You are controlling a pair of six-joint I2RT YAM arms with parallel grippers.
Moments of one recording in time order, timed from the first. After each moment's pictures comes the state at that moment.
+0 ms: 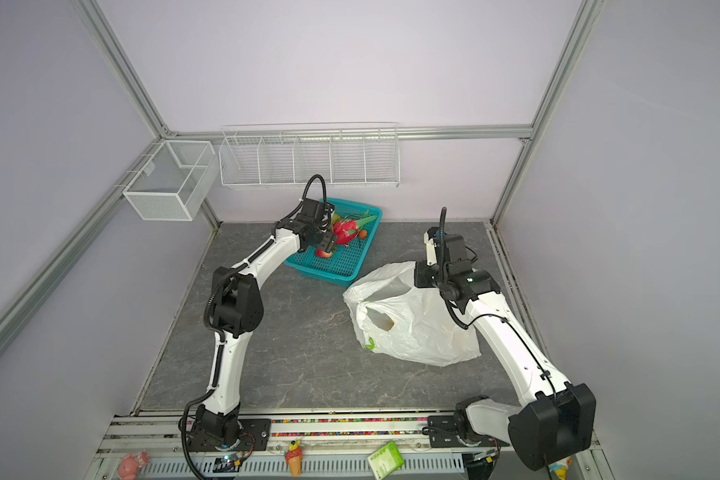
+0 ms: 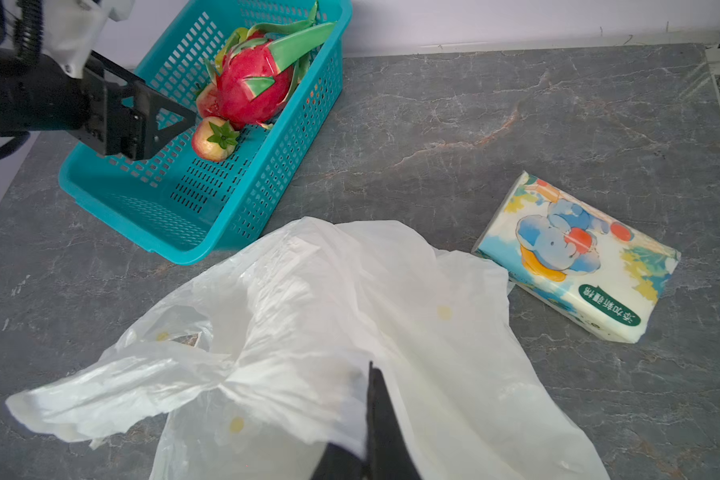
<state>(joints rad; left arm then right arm) -0.46 2.35 2.16 -0.69 -0.18 0.19 0.31 1.25 1.16 -0.65 -0.04 0.22</state>
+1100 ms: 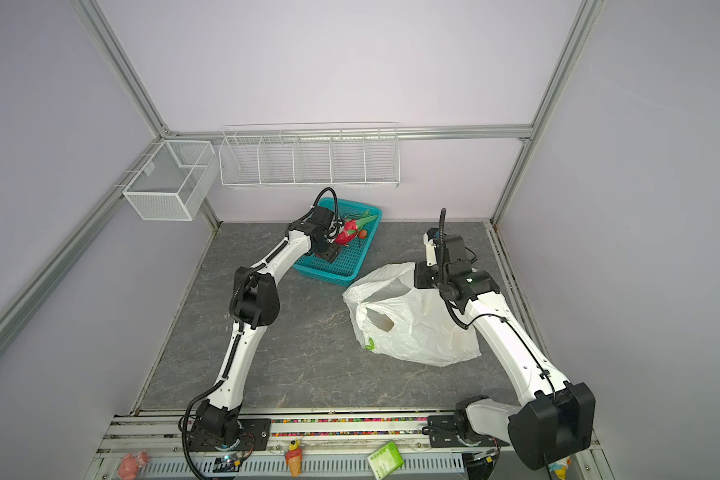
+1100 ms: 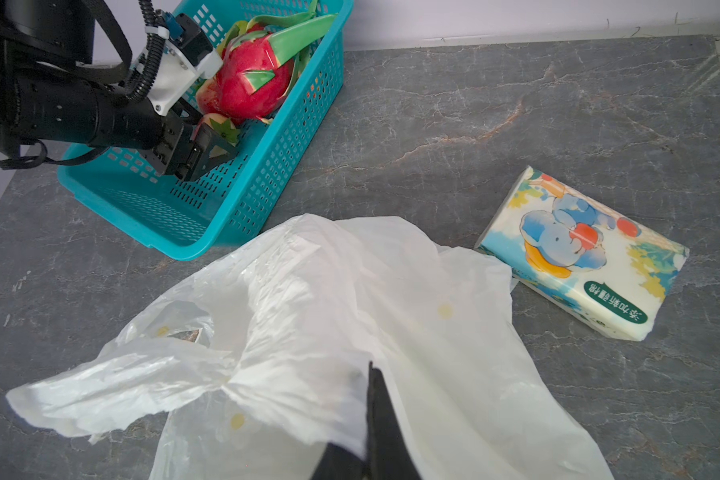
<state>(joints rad) -0.46 2.58 2.40 -0.87 -0.10 0.31 0.31 1.25 1.15 -0.65 -0.04 0.22</state>
